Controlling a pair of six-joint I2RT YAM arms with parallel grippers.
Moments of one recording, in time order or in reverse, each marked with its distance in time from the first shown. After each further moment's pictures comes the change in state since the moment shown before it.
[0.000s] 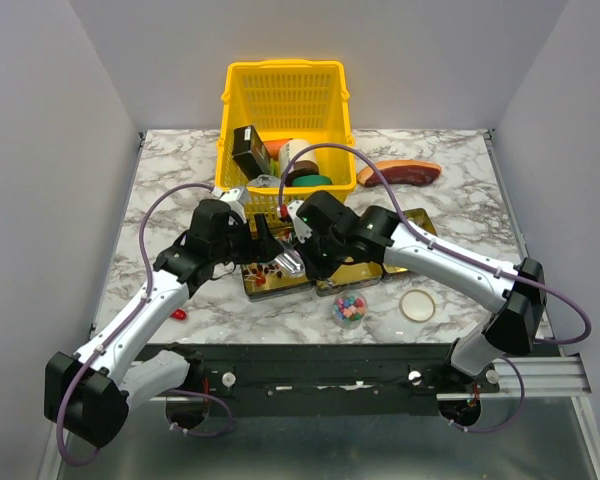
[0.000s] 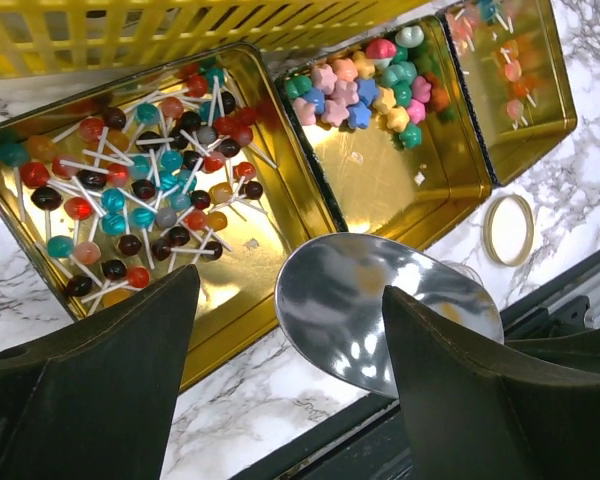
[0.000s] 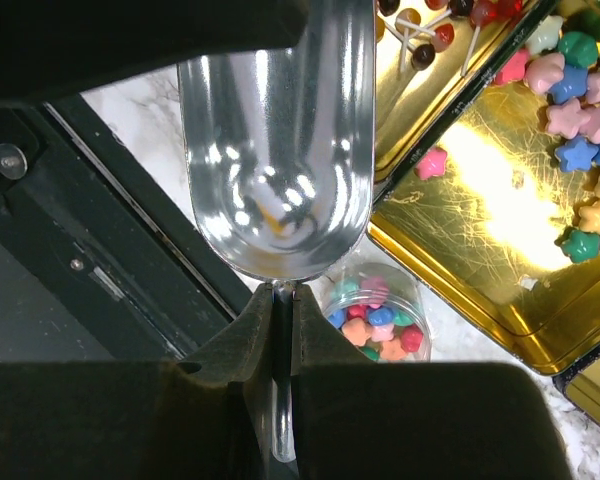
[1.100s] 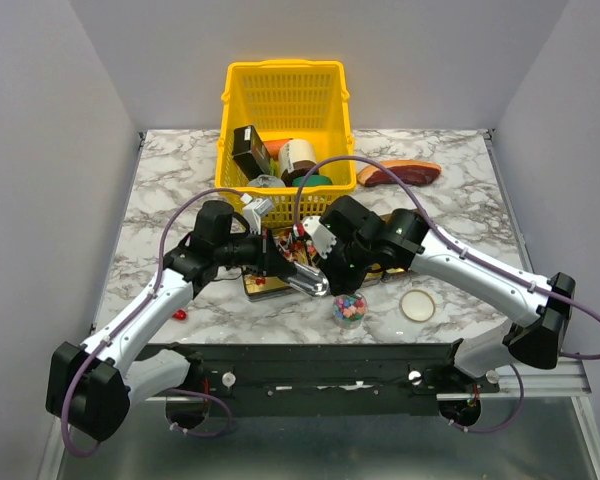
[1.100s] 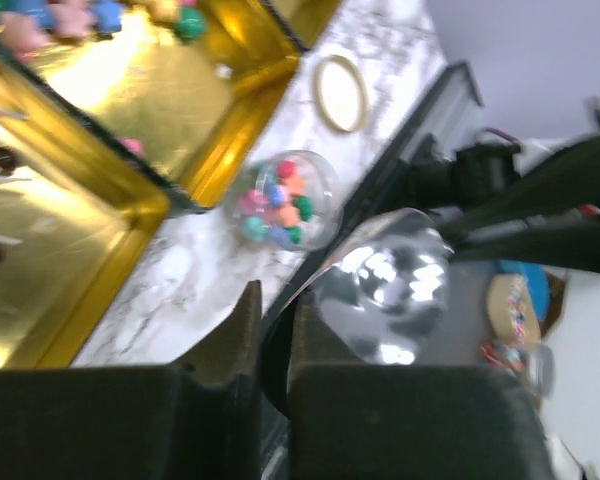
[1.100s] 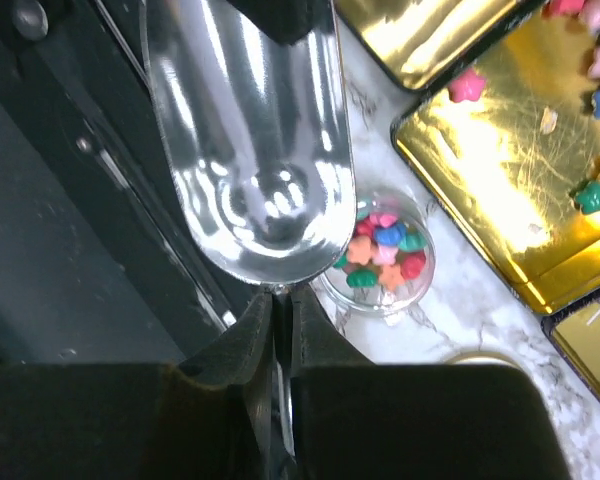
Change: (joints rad) left arm -0.012 0.036 -0.057 0.114 0.485 0.040; right arm -0.006 -0.141 -0.034 -0.155 -0.122 -0.136
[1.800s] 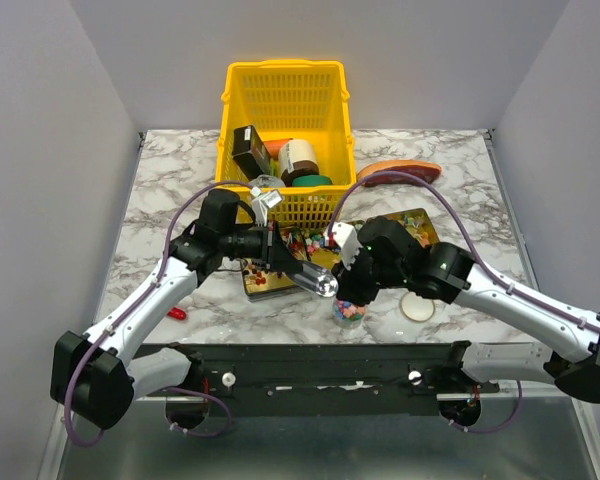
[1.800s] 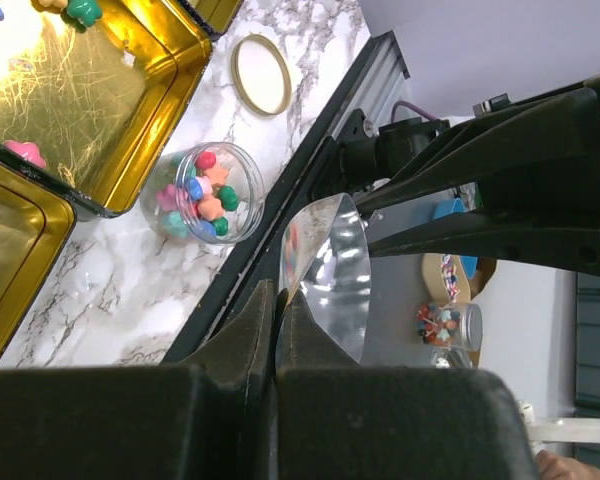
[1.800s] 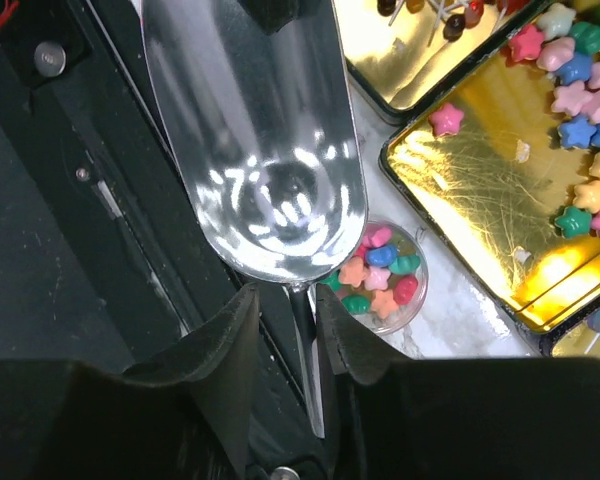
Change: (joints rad) left arm -0.012 0.061 0.109 -0.034 0.166 -0.071; right arm 0.006 -0.296 -0.327 0.262 0.029 -0.002
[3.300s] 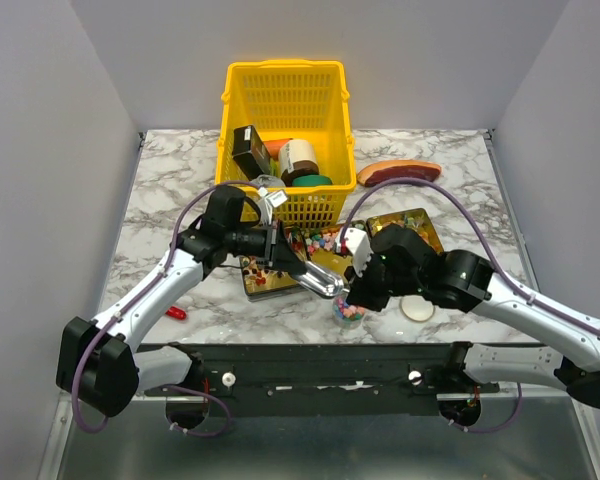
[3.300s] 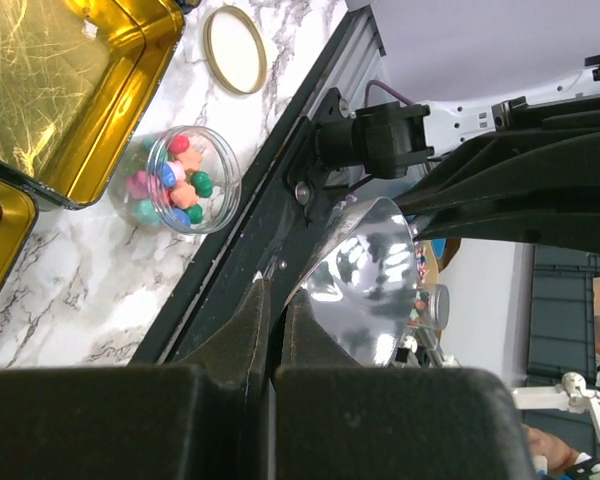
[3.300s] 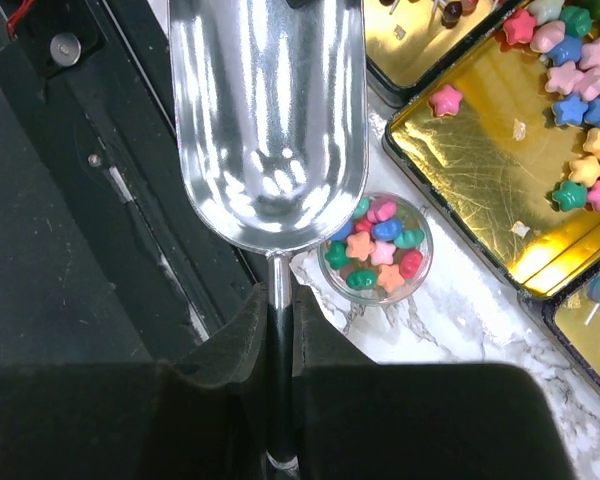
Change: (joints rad) left arm -0.005 0.075 0.034 -0.025 0.061 -0.011; right arm 0.027 -0.119 -0.029 -0.043 0.058 0.036
